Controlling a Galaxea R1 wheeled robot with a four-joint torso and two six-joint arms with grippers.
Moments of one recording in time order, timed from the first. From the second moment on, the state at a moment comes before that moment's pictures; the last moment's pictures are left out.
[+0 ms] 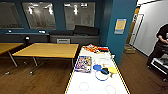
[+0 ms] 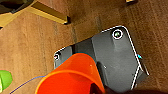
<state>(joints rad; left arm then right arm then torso) 1.29 2.47 -1.92 1.02 0.27 -1.10 -1.40 2.33 -1.75 0.35 0.10 -0.12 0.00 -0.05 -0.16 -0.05</state>
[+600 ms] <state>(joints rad) 1.37 2.61 -2.16 1.03 0.16 -1.10 -1.44 2.45 -1.89 0.32 0.08 -0.13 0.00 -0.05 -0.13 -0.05</state>
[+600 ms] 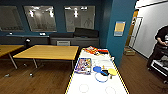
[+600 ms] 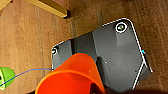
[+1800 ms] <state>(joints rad) 1.43 2.76 -2.37 1.04 0.11 -1.09 -1.50 2.62 -2.11 0.30 0.08 -0.14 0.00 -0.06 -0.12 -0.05</state>
